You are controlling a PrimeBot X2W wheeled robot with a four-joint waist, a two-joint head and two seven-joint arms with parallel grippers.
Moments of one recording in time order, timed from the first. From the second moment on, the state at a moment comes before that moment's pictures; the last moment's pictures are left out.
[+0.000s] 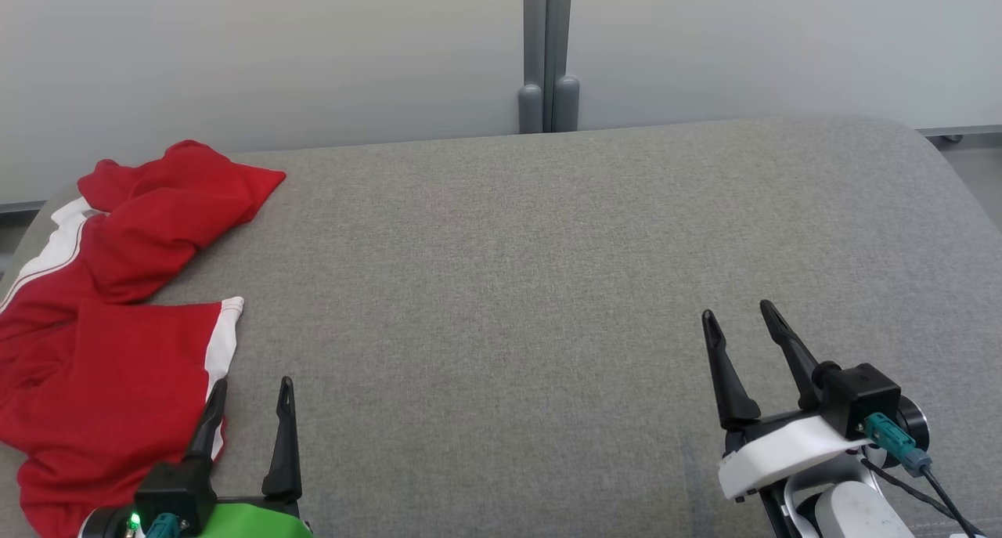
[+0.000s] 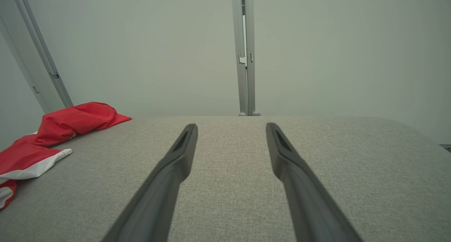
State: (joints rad) left arm 0.13 0.08 -0.14 0.05 -0.23 0.06 -0.25; right arm 0.05 -0.07 0.24 0.09 0.16 -0.02 -0.25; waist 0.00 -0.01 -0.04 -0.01
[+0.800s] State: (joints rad) left arm 0.13 0.08 -0.14 0.06 -0.23 0.06 -0.25; right arm 0.05 -0.06 0.23 0.10 0.16 -0.02 -0.25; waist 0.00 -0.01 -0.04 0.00
